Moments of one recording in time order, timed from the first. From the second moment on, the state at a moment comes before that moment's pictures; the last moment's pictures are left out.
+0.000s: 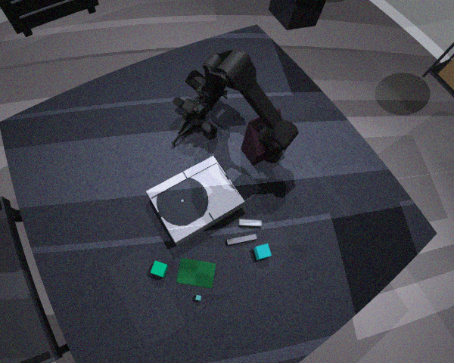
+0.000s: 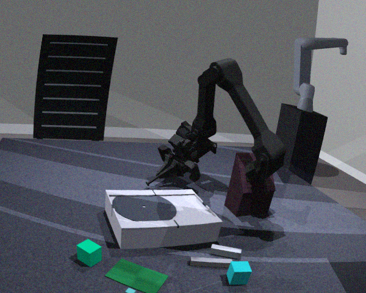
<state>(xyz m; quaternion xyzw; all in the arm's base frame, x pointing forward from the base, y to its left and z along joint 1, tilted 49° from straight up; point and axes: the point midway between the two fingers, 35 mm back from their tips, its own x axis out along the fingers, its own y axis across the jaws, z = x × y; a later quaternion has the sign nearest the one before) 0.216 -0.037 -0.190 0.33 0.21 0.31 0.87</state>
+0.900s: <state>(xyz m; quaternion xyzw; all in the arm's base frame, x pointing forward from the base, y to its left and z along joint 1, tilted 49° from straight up) 0.214 -0.032 -0.193 0.33 0.21 0.31 0.87</state>
